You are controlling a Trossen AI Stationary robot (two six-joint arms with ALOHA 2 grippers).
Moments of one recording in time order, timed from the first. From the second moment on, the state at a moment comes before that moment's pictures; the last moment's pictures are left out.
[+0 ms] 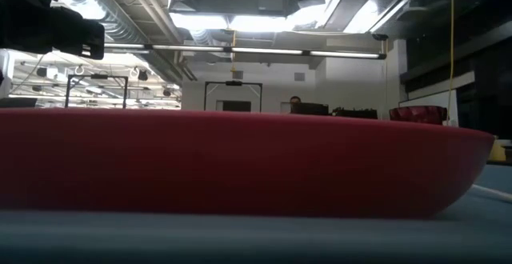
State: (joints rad) left arm -0.28 0.01 0.01 0.01 -0.02 0.12; right arm 0.82 1.88 1.15 -1.10 -0.05 2.79
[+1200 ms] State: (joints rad) left arm -0.28 0.01 0.01 0.01 -0.02 0.12; right arm 0.80 1.88 1.13 -1.05 -0.03 2.70
